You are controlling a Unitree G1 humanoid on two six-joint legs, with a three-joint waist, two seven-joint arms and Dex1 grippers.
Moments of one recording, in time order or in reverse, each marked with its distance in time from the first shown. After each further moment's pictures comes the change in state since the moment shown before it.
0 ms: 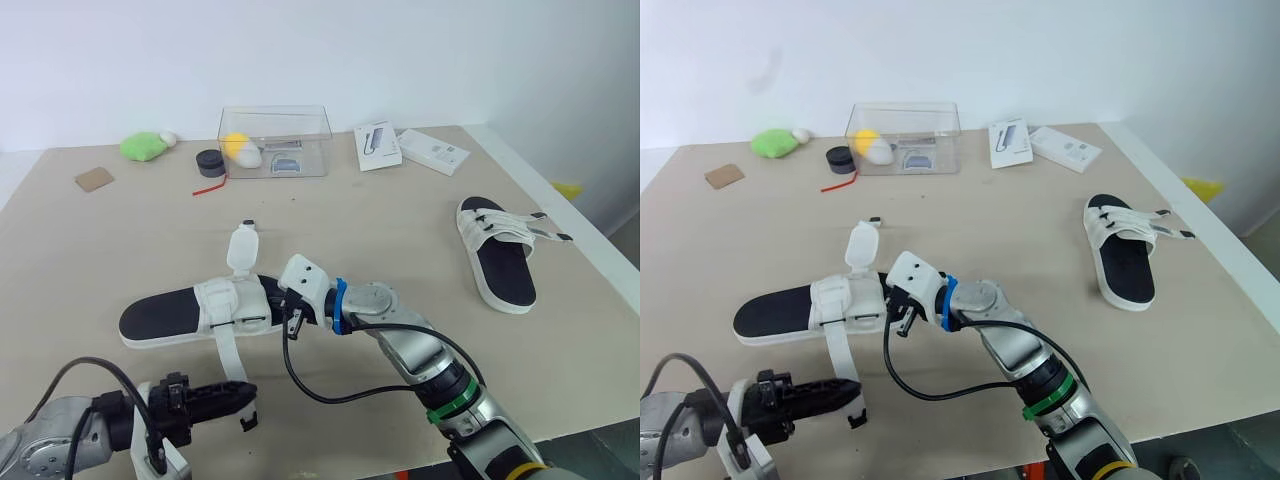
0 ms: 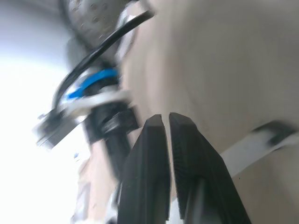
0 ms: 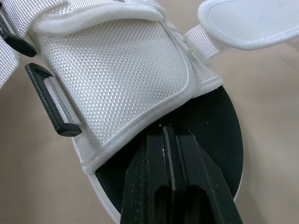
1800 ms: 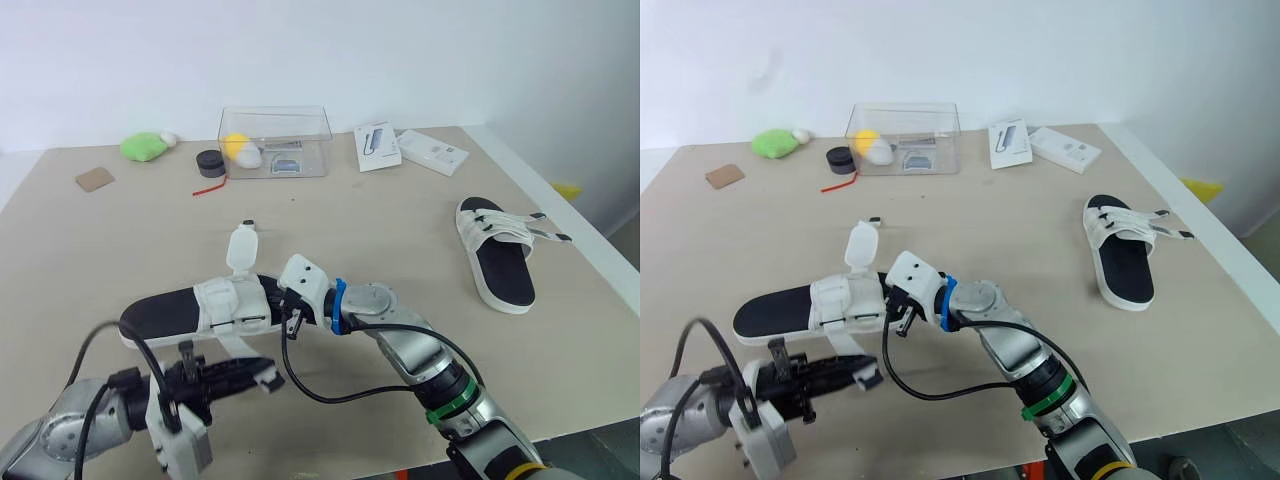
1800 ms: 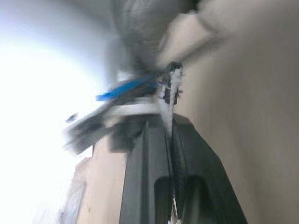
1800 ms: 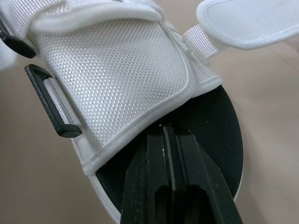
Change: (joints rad) left arm -0.097 0.071 -0.174 -0.261 -0.458 0.569 -0.026; right arm -0.001 0.004 -0.001 0.001 0.000 0.009 -0.005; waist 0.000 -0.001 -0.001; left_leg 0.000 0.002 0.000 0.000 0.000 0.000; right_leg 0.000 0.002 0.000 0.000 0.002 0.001
